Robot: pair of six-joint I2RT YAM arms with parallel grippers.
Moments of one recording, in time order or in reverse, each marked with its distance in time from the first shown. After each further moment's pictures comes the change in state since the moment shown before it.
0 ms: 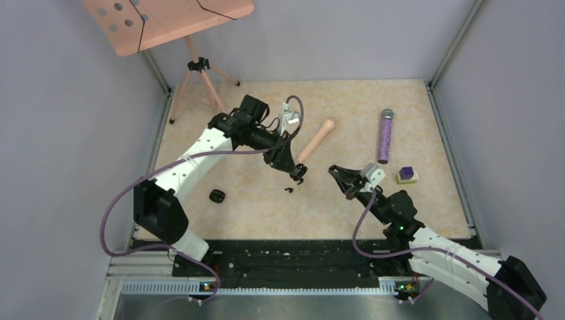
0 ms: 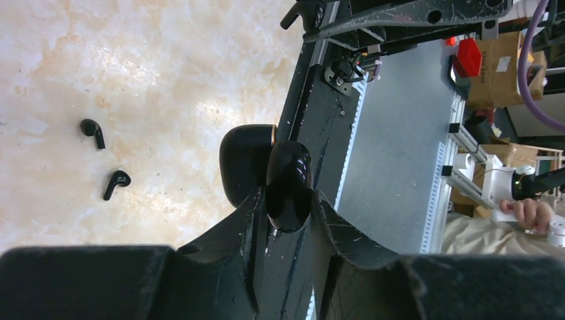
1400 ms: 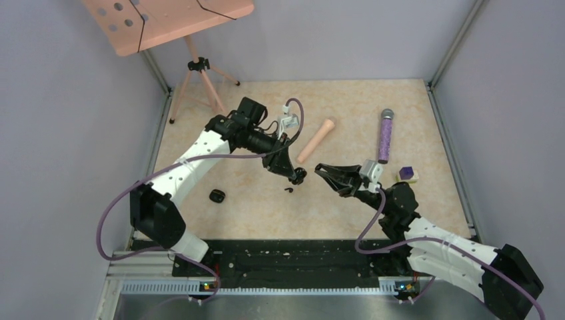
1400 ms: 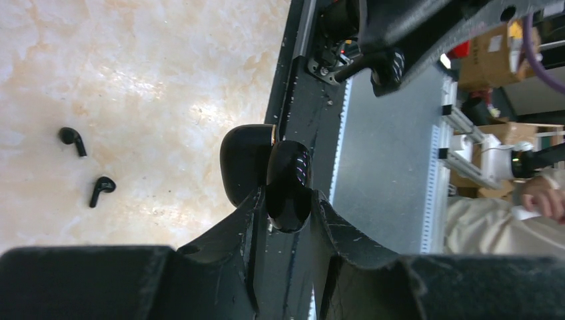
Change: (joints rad) left arm -0.005 -0.068 -0.052 -0.004 0.038 0.095; right arm -0.001 0.125 0.120 0.171 -0.283 0.066
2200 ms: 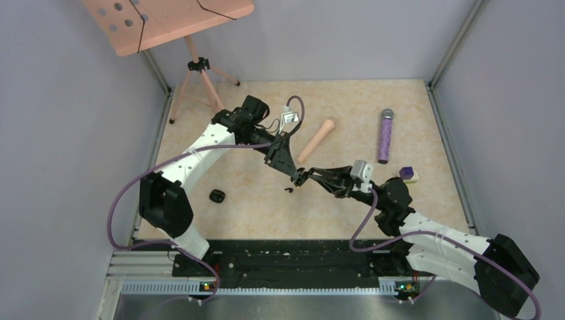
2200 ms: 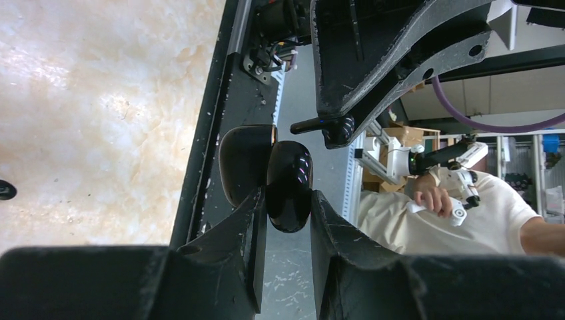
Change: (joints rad) left arm 0.031 0.112 0.071 -0.092 0.192 -0.121; right arm 0.007 0.093 0.033 0.022 -0.131 -0.017
